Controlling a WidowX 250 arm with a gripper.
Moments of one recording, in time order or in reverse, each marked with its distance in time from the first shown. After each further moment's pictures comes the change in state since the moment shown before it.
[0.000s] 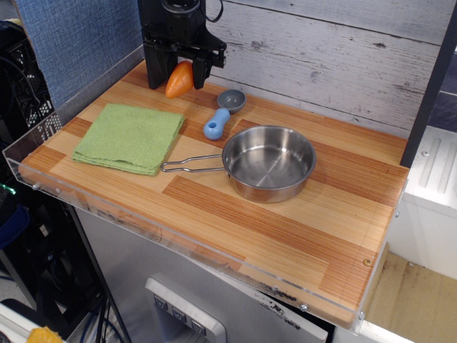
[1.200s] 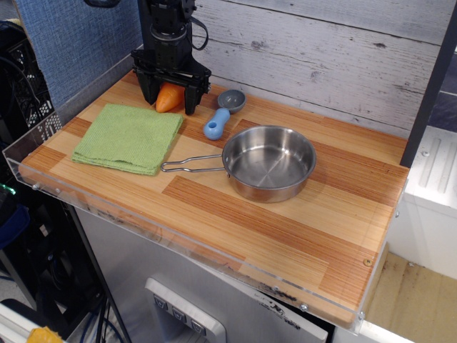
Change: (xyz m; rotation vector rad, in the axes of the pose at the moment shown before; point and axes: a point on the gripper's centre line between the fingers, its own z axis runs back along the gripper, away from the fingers) arm -0.016 0.014 -0.028 0.008 0.073 0.003
